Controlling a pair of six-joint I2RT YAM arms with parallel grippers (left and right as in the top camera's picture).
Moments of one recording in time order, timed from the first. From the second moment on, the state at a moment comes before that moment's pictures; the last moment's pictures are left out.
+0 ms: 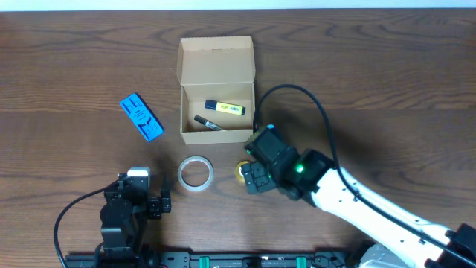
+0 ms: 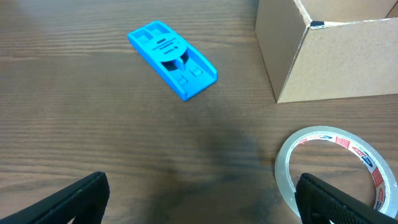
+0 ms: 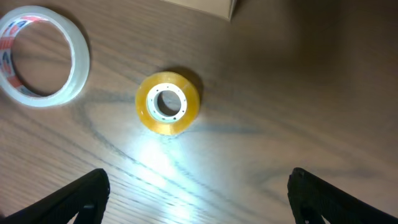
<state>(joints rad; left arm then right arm) -0.01 0.01 0.16 -0.69 -0.01 0.07 0.85 1.41 0.95 -0.76 0.10 0.60</state>
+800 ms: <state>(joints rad) -0.01 0.01 0.16 -0.69 -0.01 0.07 0.86 1.64 0.87 -0.51 0.13 1.09</state>
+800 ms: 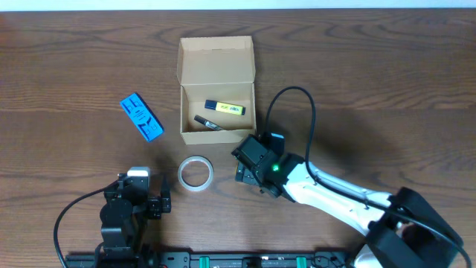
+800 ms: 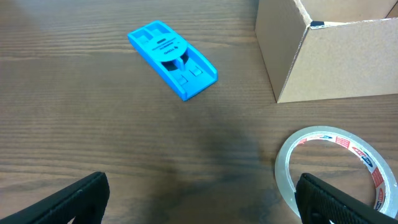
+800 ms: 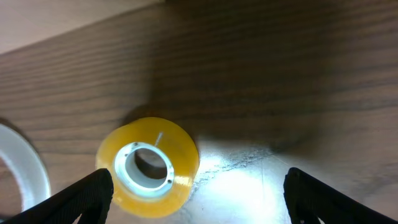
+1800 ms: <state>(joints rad) -0.01 0.01 0.16 -0.69 -0.01 0.07 0.86 1.69 0.88 -0.53 0.11 1.10</state>
